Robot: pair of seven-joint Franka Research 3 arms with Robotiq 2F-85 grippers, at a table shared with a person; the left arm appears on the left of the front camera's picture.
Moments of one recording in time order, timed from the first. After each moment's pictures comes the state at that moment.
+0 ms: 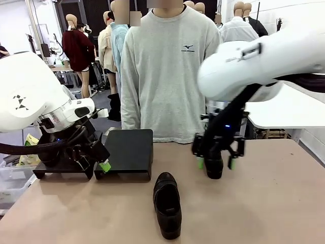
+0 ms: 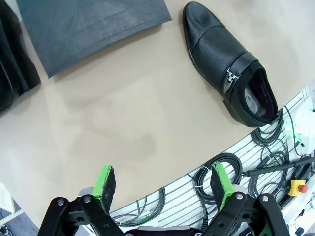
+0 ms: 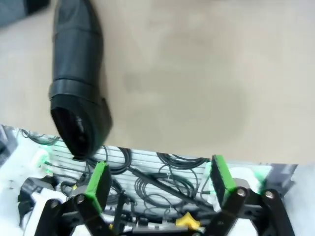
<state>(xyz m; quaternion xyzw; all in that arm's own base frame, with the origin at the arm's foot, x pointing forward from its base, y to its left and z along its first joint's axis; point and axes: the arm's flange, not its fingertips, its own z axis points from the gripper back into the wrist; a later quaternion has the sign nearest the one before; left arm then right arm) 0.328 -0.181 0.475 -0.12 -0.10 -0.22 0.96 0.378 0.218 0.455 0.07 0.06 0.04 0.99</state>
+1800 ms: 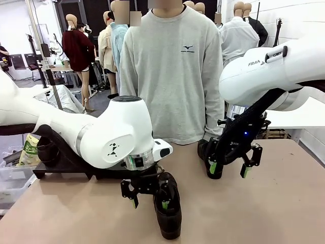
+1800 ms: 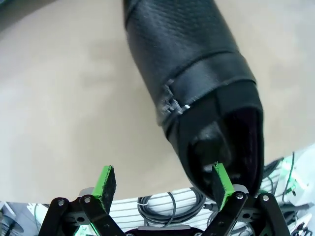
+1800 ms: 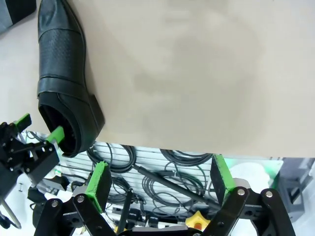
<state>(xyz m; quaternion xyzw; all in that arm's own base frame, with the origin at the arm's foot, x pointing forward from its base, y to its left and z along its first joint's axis) 0.309 -0.367 0.364 -0.03 -0.02 -0.10 0.99 0.364 0.186 0.443 0.10 0.06 0.01 0.99</state>
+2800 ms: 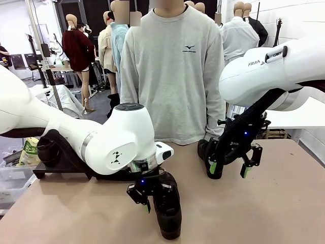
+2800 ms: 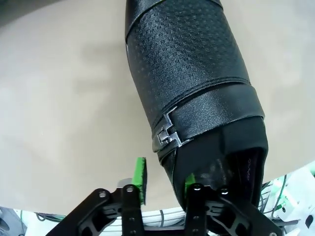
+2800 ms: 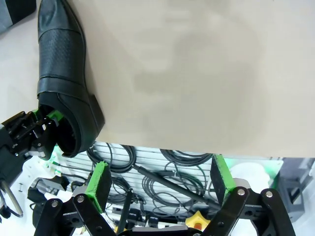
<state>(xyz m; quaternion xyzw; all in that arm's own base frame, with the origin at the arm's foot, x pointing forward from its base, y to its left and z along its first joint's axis) 0.318 -0.374 0.345 -0.05 -0.03 -0.07 1.00 0.363 0.186 0.443 0.10 0.07 0.01 0.99</state>
